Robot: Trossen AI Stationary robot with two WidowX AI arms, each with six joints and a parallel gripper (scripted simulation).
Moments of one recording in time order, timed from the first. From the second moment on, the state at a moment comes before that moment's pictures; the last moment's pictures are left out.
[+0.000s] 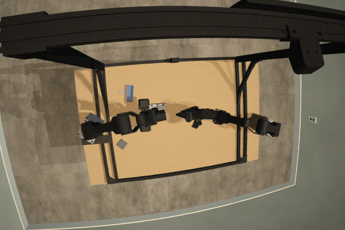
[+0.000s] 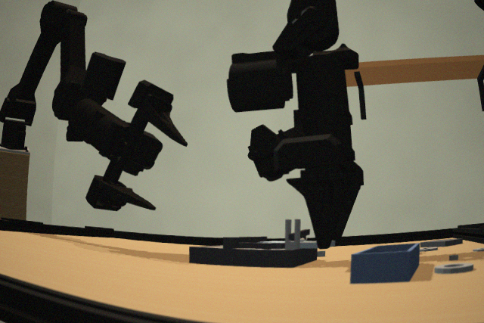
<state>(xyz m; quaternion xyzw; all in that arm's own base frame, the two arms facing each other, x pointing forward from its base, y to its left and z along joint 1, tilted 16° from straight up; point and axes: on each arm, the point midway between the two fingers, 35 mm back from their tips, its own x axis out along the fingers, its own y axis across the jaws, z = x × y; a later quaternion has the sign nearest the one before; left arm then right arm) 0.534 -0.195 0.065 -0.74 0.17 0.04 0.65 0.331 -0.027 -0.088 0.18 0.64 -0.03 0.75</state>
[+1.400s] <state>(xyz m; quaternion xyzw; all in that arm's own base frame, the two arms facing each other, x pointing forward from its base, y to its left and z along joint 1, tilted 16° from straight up) 0.534 -0.195 0.065 -0.74 0.17 0.04 0.65 0.334 -0.028 -0.087 0.18 0.64 -0.03 0.75</state>
